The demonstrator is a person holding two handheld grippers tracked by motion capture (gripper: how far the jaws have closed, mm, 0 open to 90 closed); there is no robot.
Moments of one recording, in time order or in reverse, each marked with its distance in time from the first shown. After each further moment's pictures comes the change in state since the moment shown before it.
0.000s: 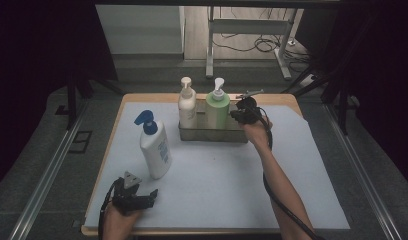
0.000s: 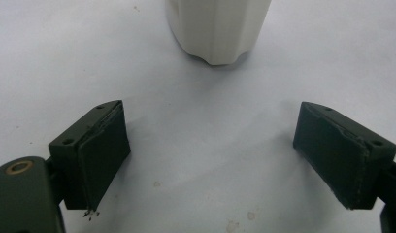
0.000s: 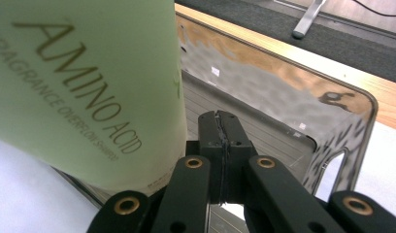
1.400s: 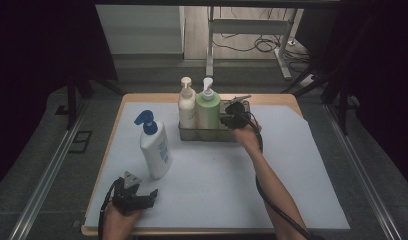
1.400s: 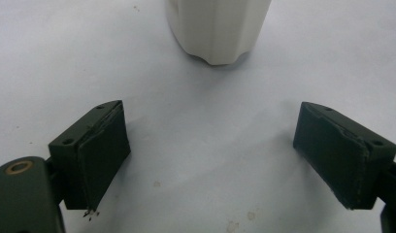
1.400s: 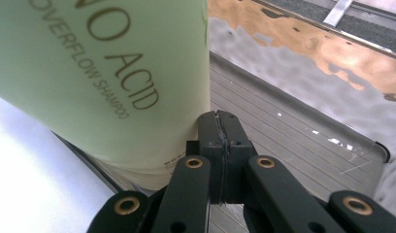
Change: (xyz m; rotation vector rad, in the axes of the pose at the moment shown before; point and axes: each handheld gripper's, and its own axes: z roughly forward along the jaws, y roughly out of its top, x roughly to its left) left arm 0.000 0.000 0.000 0.001 0.000 0.000; right arm 0.027 -0.005 0.024 0.040 0.068 -0.024
